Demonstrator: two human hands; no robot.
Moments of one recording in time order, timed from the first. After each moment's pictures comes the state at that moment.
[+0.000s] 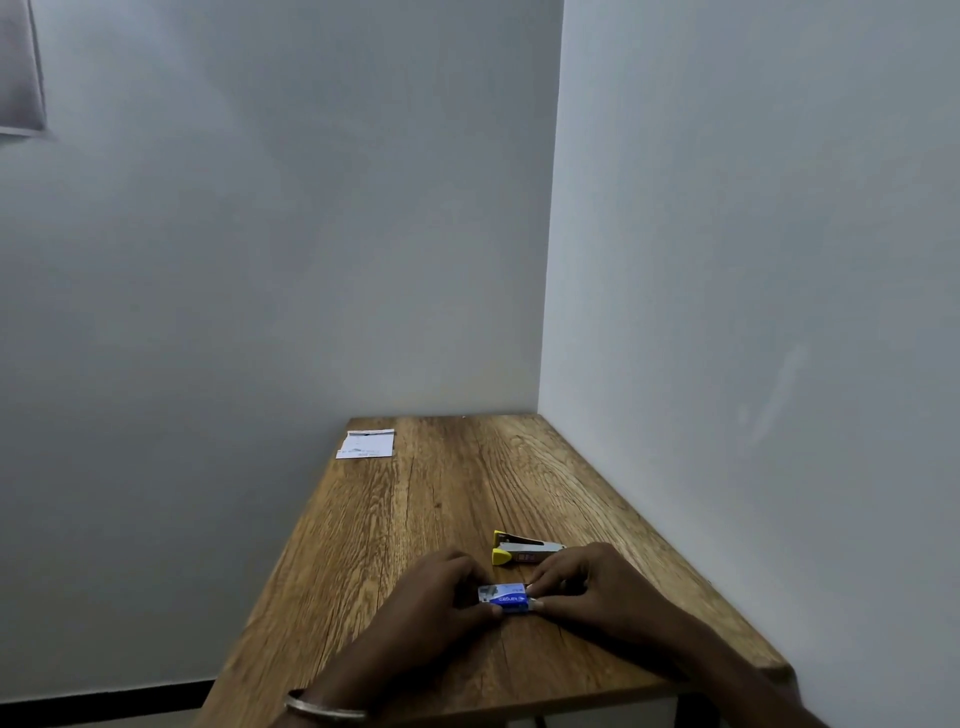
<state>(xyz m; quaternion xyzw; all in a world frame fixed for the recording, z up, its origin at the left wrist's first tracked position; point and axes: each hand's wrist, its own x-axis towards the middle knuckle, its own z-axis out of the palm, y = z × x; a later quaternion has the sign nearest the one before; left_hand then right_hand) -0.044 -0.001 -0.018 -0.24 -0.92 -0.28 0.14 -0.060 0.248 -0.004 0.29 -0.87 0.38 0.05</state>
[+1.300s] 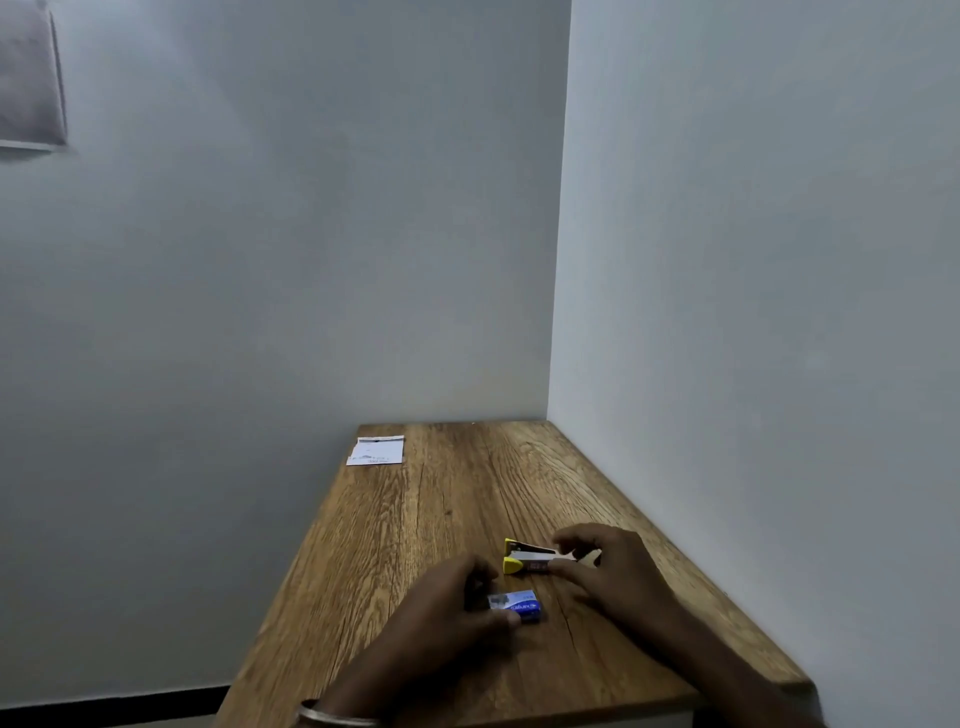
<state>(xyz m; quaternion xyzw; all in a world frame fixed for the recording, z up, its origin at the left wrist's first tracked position) -0.034 -0.002 -0.010 -0.18 -0.90 -0.37 0.10 -0.070 0.237 0.004 0.16 -0.89 0.37 0.20</state>
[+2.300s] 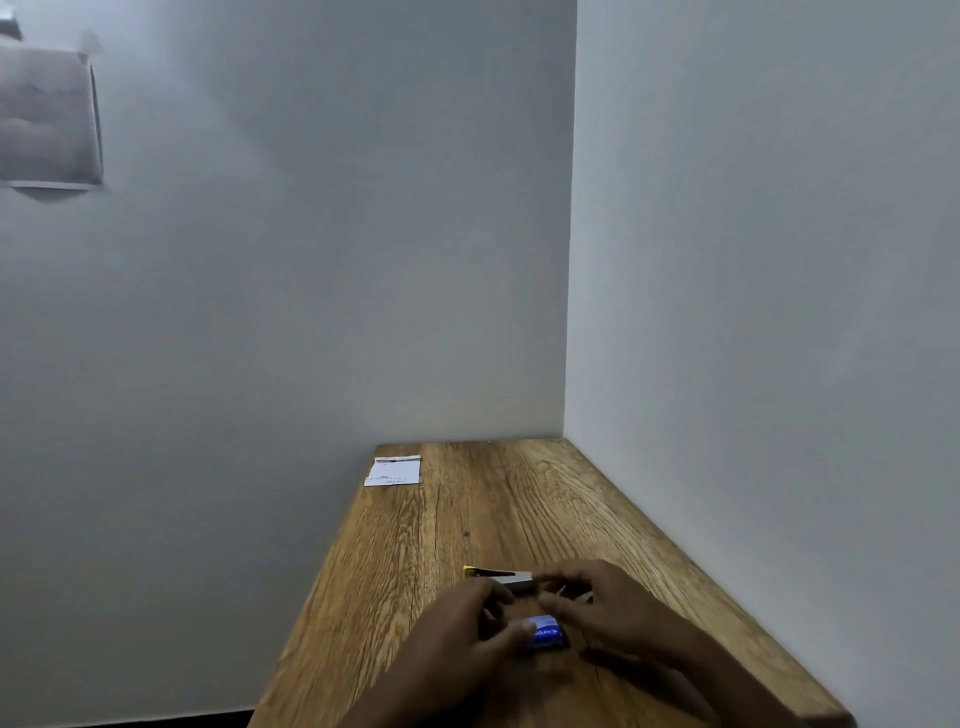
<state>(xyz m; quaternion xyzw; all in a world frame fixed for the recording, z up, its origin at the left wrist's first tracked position) -0.030 -0.006 -0.010 -0.19 -0.91 -0.33 0.15 -0.081 0.219 0.003 0.24 -0.90 0.36 0.02</state>
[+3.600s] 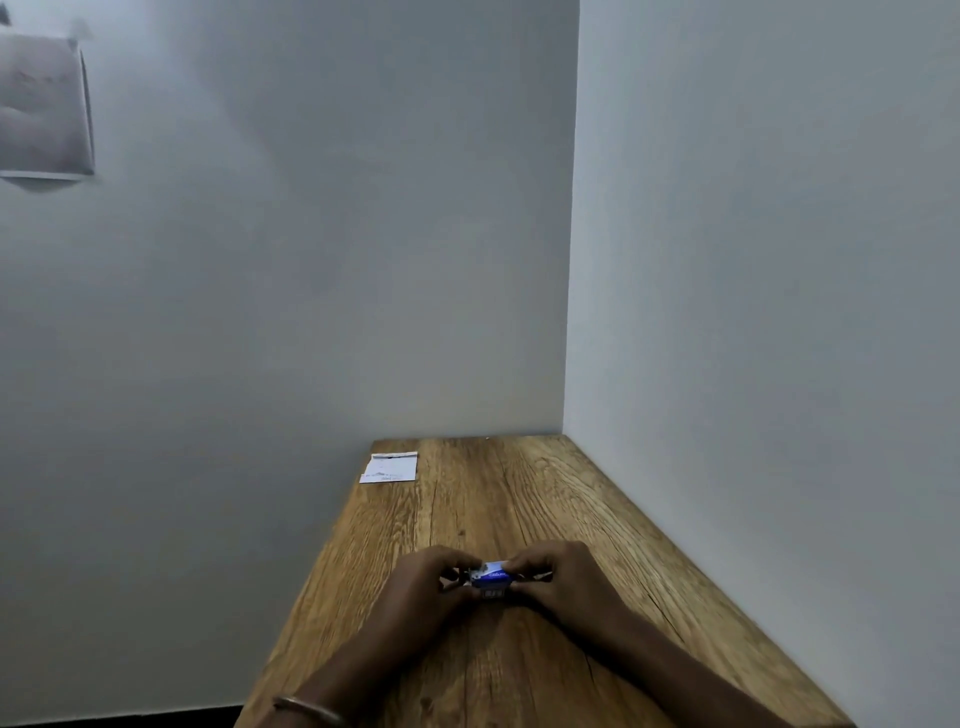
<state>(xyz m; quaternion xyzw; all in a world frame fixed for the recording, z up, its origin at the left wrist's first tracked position) -0.082 -0.039 -0.009 -0.17 -0.91 -0.32 0.19 -0.111 0.184 -0.009 0.26 -0.87 0.40 0.15</state>
